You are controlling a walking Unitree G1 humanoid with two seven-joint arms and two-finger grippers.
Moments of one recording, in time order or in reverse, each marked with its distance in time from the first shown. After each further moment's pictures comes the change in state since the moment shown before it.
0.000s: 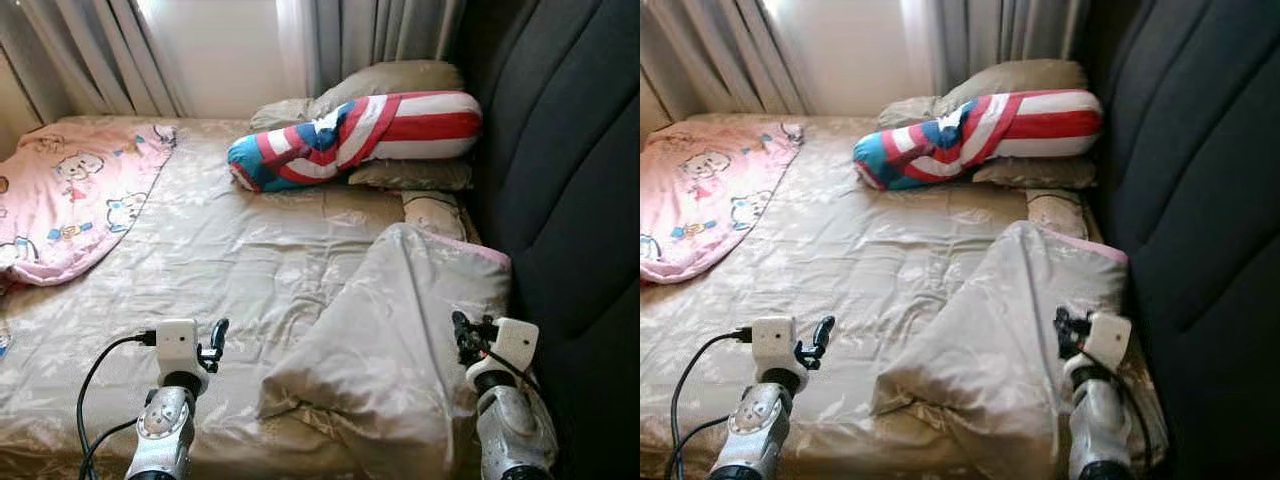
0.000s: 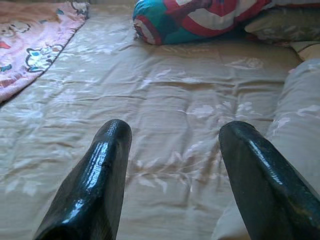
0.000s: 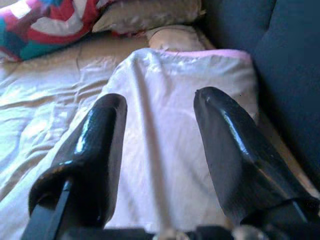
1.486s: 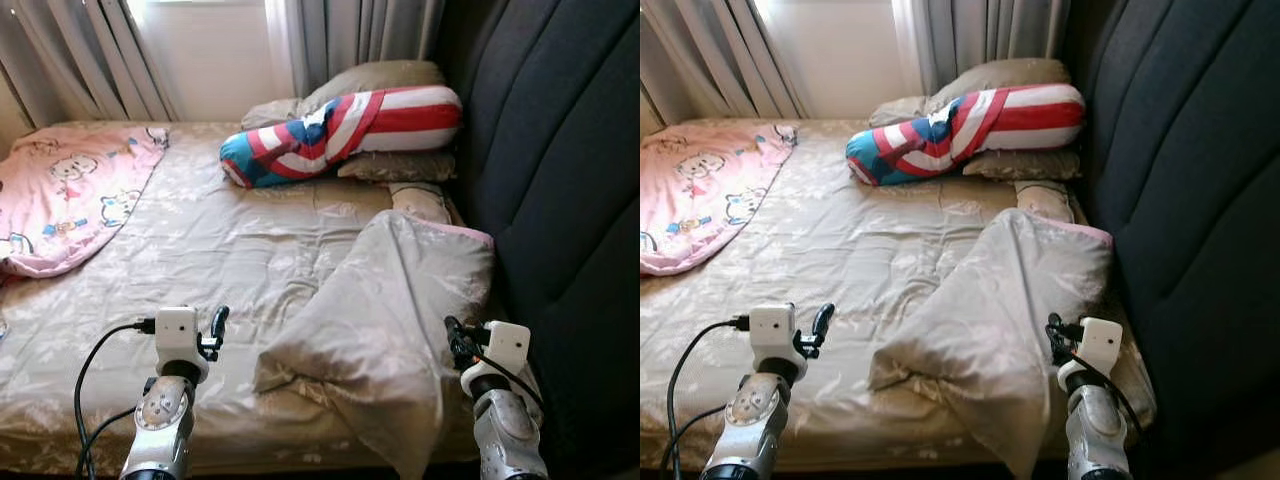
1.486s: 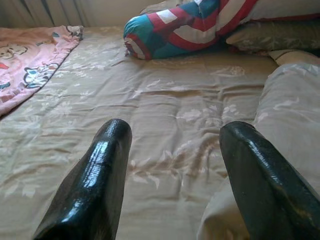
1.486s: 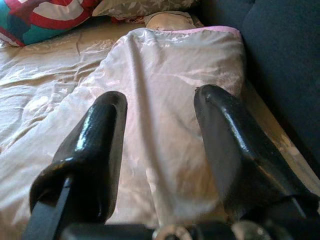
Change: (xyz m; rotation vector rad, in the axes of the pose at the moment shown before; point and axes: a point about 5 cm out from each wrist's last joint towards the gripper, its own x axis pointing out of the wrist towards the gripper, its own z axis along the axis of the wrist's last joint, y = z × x) left arm 0.003 -0.003 0.018 0.019 -0.047 -0.019; right arm -0.004 0.003 -0.004 -0.018 0.033 0.025
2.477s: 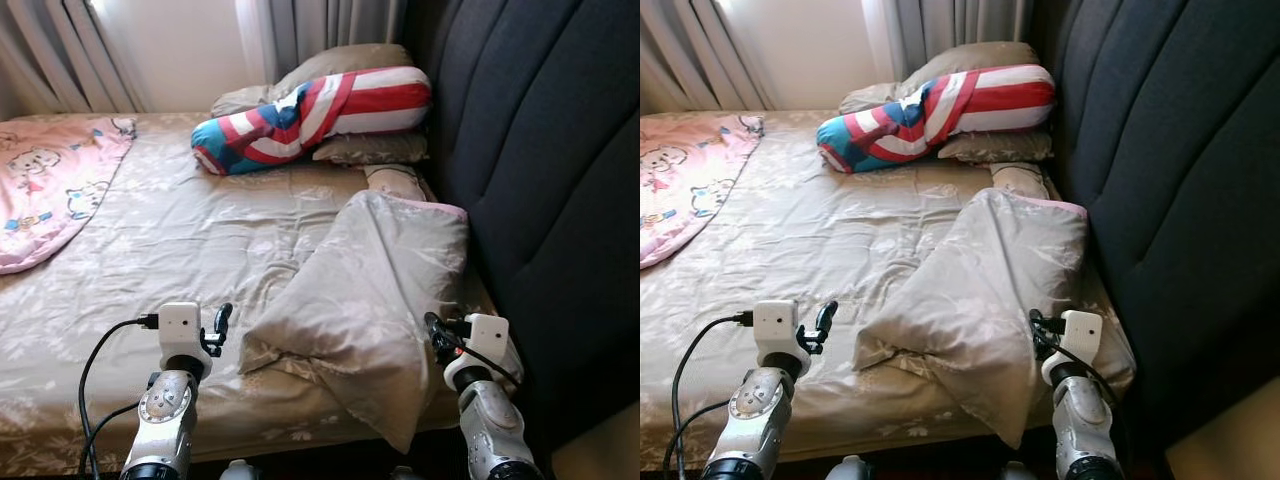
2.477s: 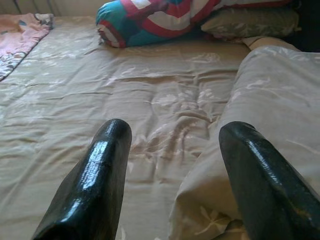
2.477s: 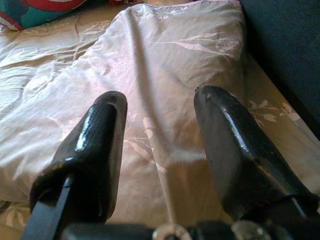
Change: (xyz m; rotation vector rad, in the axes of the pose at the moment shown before) left arm 0.005 -0.005 0.005 -0.016 0.007 -0.008; right arm 0.008 0.019 0.000 0.017 0.036 0.083
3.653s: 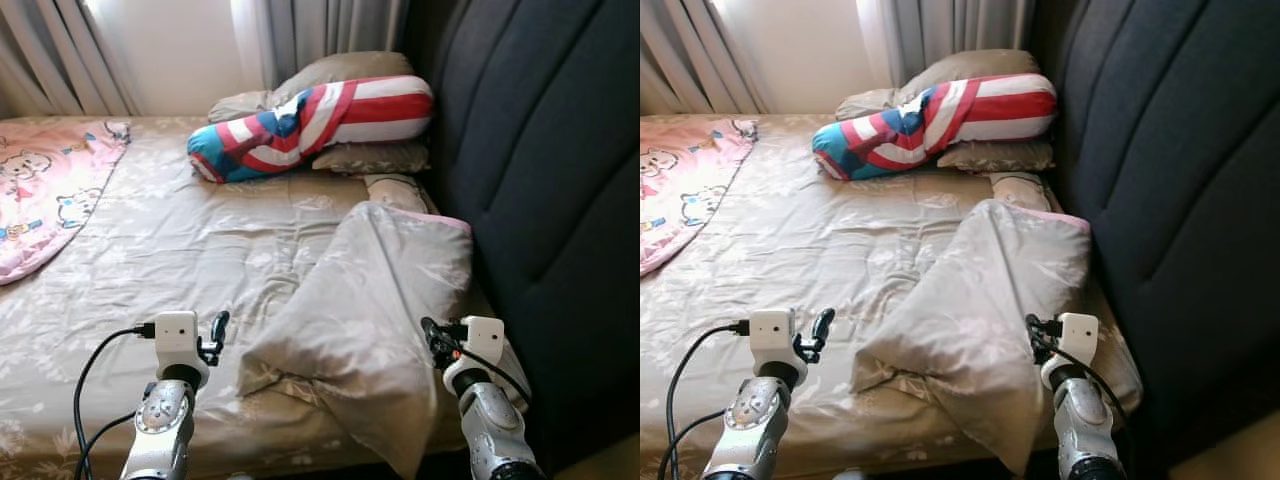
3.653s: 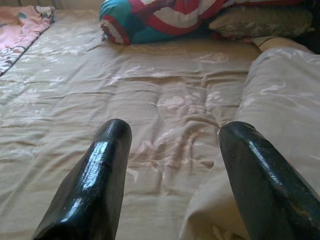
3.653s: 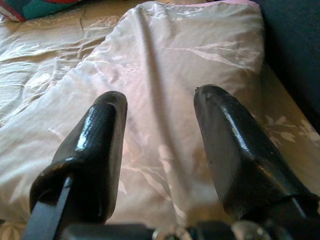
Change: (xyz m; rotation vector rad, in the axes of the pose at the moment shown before) left arm -0.010 0.003 -0.005 -0.002 0.024 0.017; right arm 0.000 -0.001 -0.004 -0.019 0.046 0.030
